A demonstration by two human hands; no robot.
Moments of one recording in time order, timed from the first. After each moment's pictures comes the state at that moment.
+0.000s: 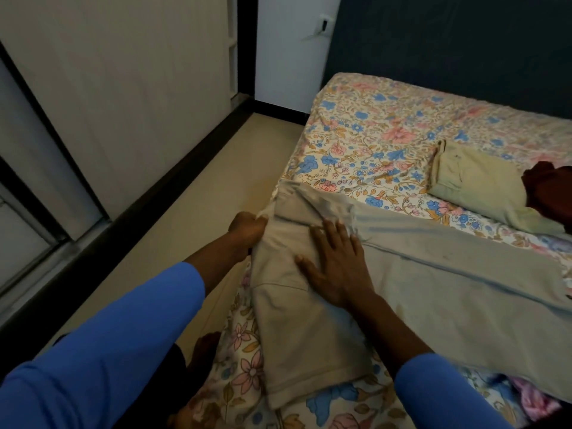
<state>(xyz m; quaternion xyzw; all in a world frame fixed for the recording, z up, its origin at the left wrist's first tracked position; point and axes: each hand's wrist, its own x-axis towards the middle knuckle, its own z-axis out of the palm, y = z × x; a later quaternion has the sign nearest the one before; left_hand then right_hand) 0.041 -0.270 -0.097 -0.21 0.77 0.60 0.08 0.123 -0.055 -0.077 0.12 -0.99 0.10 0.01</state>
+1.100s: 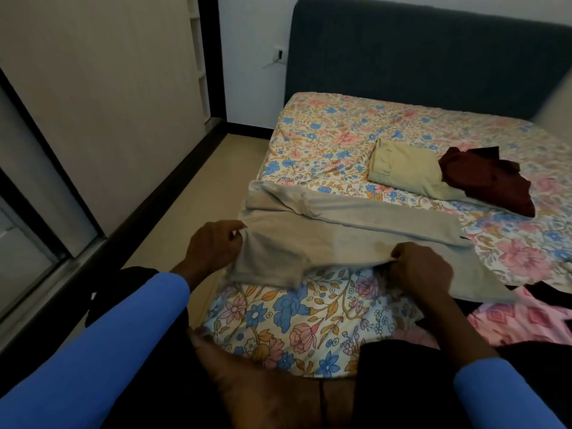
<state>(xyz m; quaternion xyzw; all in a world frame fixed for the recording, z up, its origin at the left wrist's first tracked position) 0.188 -0.280 -0.034 0.12 0.94 0.29 -0.12 0.278 0.101 0.021 -0.18 -0.98 0.04 0.04</state>
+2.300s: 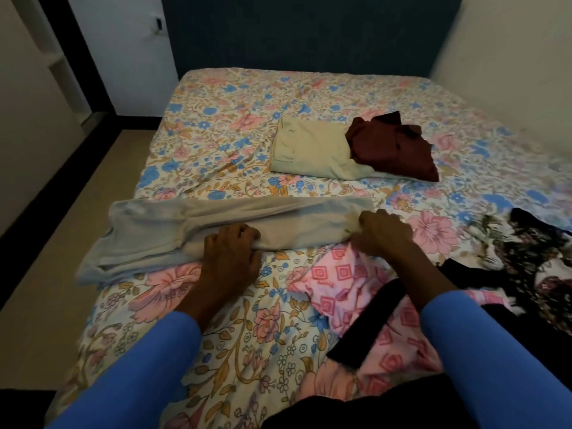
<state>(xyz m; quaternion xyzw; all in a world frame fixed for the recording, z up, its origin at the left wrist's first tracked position) 0.124 -0.012 -0.072 0.26 0.94 0.18 -0.14 0.184 0.285 0.012 -0.25 -0.96 -0.01 -0.12</state>
